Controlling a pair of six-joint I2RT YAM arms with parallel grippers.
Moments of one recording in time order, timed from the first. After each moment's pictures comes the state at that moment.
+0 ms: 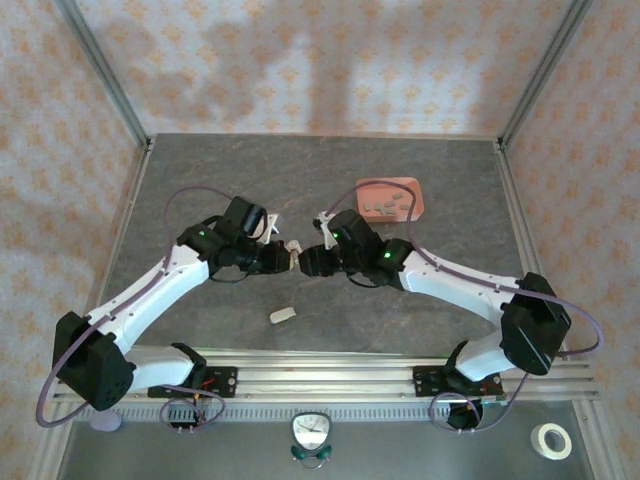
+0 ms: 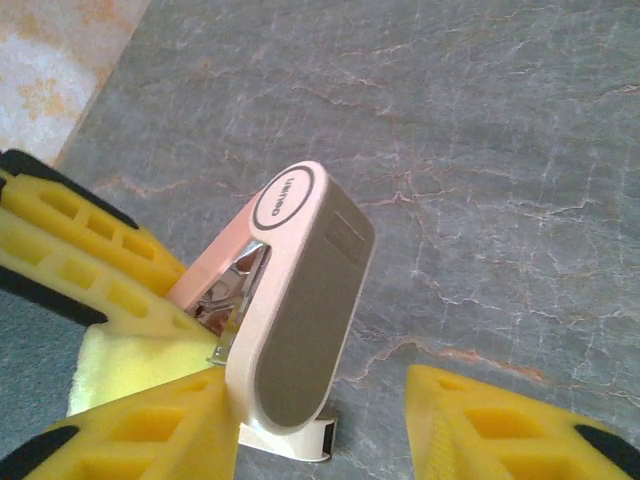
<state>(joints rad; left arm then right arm) -0.49 1.24 1.01 -0.80 0.36 -0.54 0.87 1.43 1.01 -0.28 -0.17 0.53</state>
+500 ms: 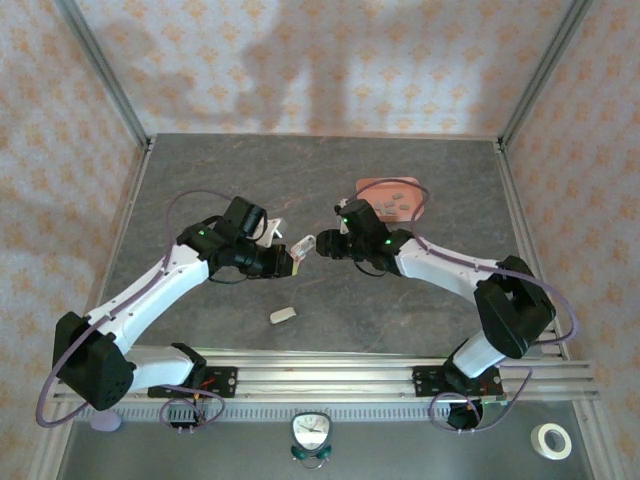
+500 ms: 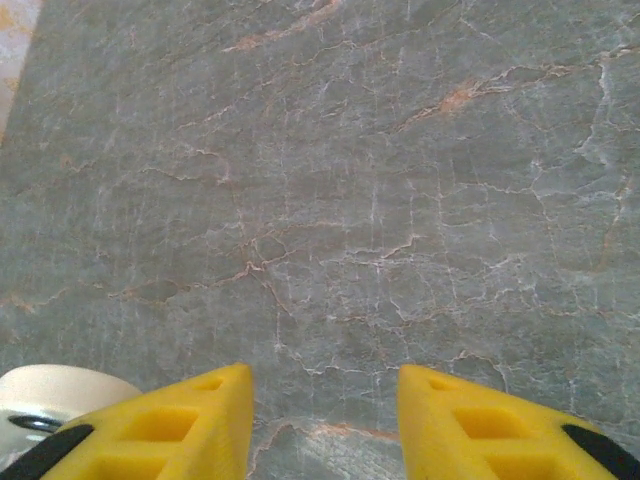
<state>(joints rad) -0.49 1.24 1.01 -0.83 0.48 -0.53 0.72 1.55 0.97 -0.17 -0.15 0.63</state>
